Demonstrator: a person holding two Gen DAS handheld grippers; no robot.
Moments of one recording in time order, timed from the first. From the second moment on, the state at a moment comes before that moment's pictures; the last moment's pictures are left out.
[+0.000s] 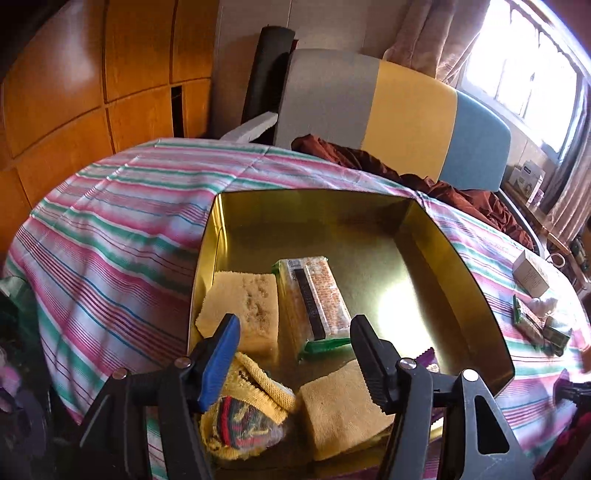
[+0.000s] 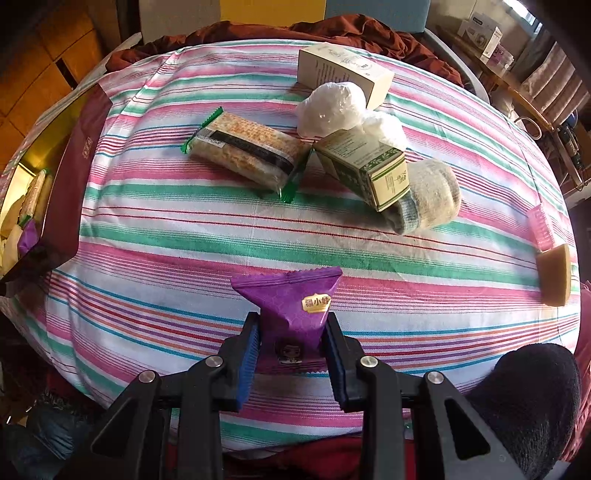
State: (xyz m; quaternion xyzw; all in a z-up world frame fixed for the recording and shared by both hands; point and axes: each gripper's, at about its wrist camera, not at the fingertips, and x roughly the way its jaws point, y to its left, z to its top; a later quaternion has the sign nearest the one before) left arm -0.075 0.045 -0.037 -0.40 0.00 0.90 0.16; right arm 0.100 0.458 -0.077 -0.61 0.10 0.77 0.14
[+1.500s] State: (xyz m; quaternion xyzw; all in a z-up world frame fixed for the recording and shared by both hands) left arm -0.039 -0.026 -0.024 -0.39 -0.04 0.91 0.12; right arm -0.095 0.192 -0.077 -0.54 0.07 0.83 -0.15
